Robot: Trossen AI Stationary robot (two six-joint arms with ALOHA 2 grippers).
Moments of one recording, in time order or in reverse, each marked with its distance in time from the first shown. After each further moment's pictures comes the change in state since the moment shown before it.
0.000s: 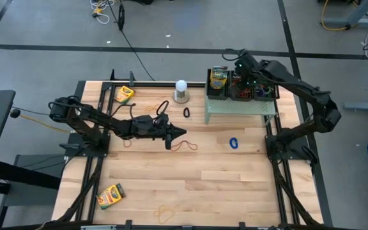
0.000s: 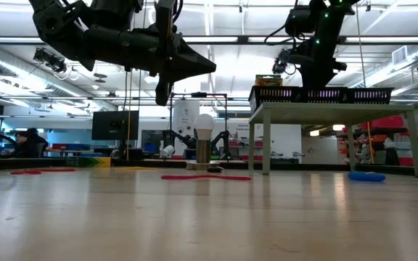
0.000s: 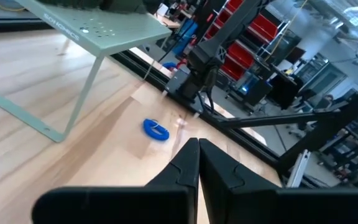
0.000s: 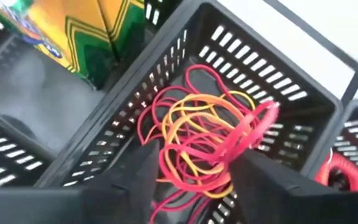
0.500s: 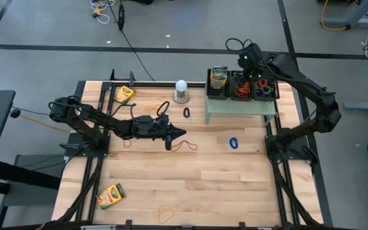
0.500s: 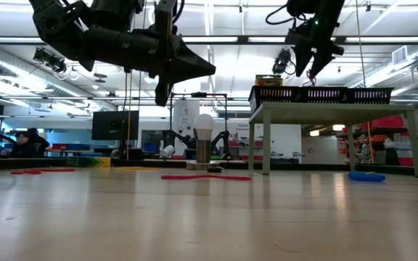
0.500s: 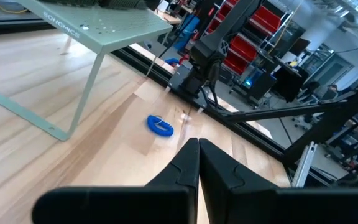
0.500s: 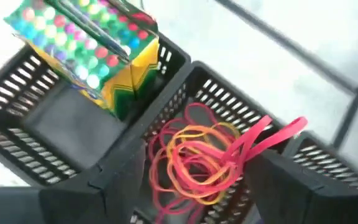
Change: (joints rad) left arm 0.000 0.000 0.001 -0.020 0.000 0.037; right arm 0.011 0.000 0.174 -0.071 -0.009 0.006
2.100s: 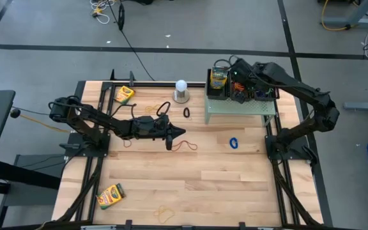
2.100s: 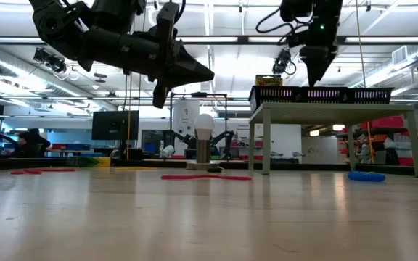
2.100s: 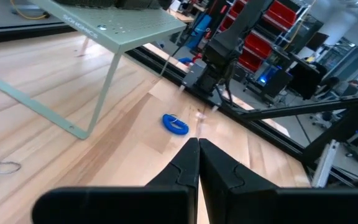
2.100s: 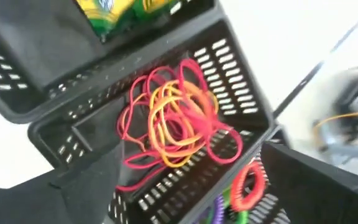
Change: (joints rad) left arm -0.001 0.000 0.000 -0.031 -0.049 0.030; right arm 0.145 0.015 -0.064 -0.114 0.250 -0.257
